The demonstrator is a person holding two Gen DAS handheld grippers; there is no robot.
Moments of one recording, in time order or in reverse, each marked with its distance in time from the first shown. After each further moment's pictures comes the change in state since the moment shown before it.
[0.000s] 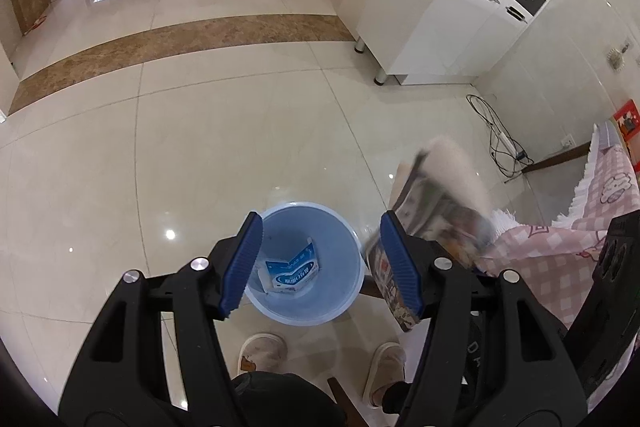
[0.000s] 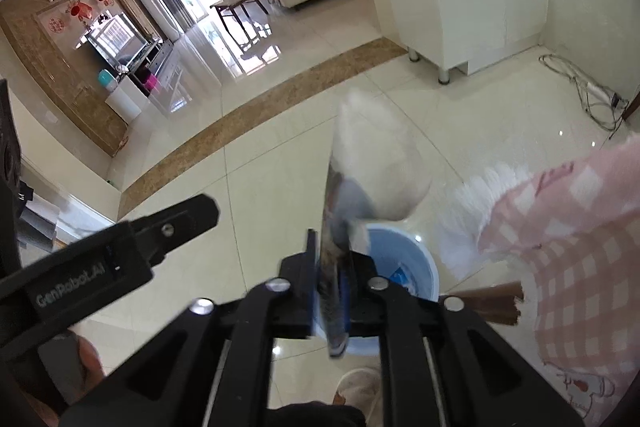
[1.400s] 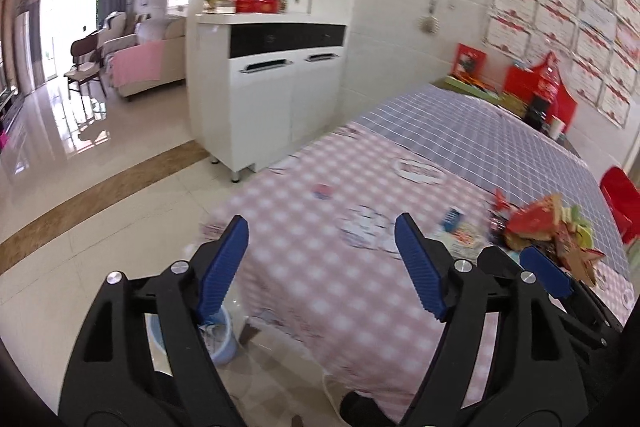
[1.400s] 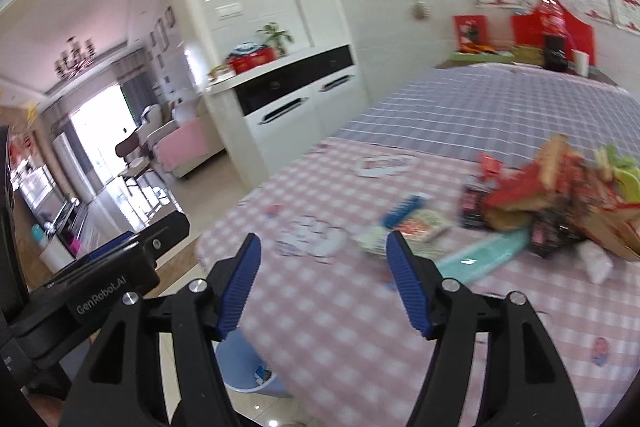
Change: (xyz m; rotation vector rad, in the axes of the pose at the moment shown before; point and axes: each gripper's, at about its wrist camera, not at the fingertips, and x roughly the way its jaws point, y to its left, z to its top) left arm -0.226 -0.297 -0.142 0.503 -0.350 -0.290; right arm -0.403 -0.182 -0.118 0.306 -0.567 -0.352
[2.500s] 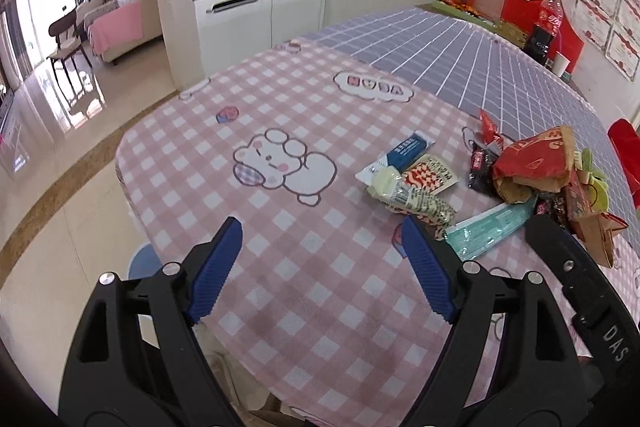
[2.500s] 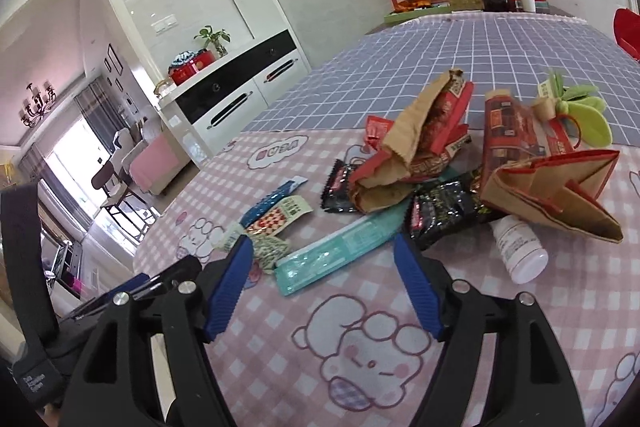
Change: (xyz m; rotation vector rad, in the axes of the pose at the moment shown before) left arm 0.074 -0.089 -0.037 0.037 0.242 0.027; right arm 0.005 -0.127 -0.015 0.186 0.063 -0.056
